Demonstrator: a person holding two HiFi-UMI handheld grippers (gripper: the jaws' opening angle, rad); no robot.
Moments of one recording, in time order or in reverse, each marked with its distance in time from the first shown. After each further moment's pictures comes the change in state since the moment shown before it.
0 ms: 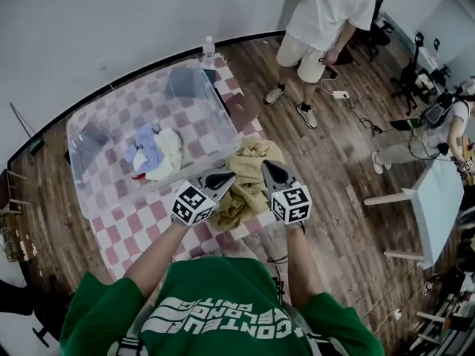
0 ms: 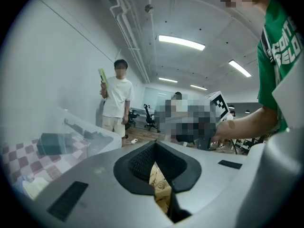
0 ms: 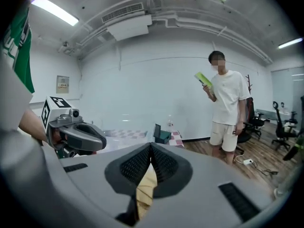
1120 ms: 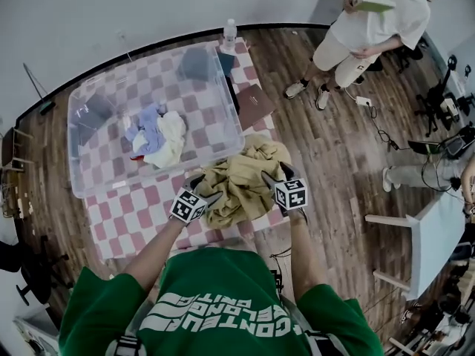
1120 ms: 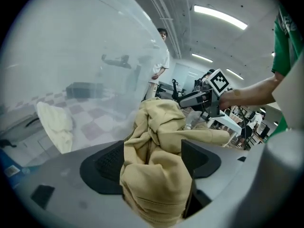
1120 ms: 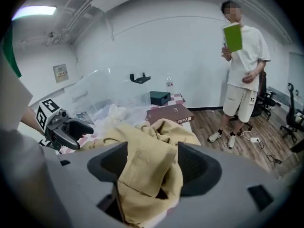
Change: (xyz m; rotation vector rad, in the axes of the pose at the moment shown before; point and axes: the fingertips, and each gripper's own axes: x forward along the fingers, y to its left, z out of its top) left arm 0.012 0.056 -0.204 -0.263 0.309 0.281; right arm 0.077 -0.084 -0.165 0.046 0.370 0.120
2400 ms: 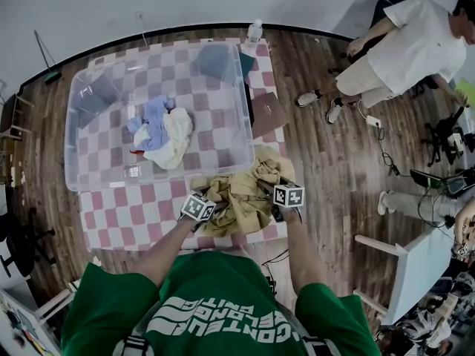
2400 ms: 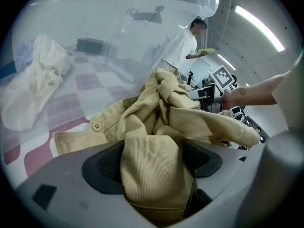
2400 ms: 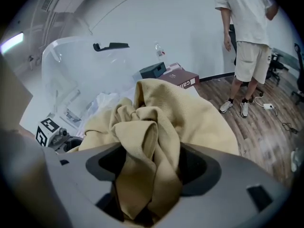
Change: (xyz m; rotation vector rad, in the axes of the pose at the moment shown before) left arm 0.069 0.009 -0.069 -0.317 0.186 -0.004; right arm 0.091 -0.026 -0.060 0.224 0.223 0.138
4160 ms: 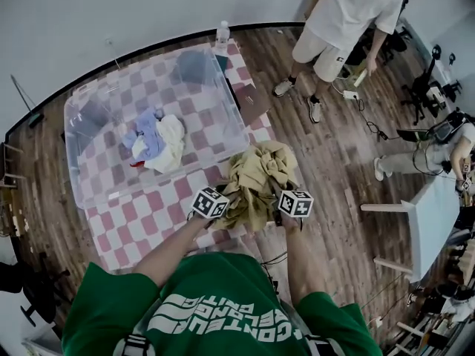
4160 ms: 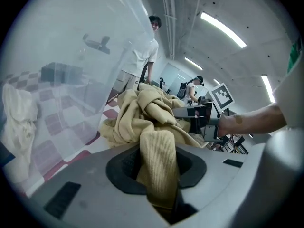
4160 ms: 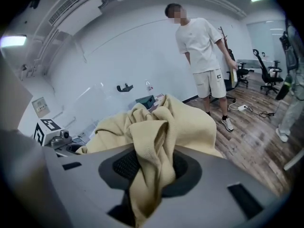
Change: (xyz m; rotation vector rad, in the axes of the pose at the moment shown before) left arm -0.053 -0.094 0.052 0.245 -0.090 -0.251; right arm -0.116 0.063 -0.013 0.155 -0.355 -0.176
